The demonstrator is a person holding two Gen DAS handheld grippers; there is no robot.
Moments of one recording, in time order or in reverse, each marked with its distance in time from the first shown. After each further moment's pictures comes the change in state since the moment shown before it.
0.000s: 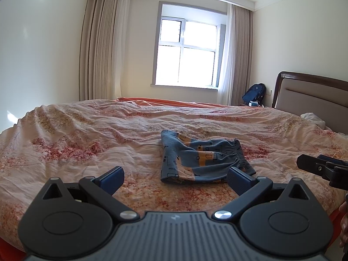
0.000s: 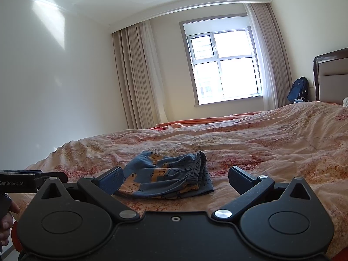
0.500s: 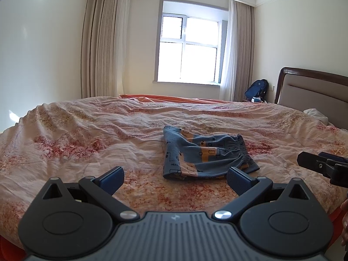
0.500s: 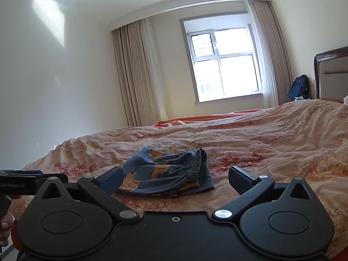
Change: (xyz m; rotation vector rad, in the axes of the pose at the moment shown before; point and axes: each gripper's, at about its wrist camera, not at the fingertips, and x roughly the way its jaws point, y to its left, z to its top) left arm 0.005 -0.004 -0.005 0.014 0.019 0.022; right arm 0.007 -0.002 -0.004 -0.001 0.019 0.002
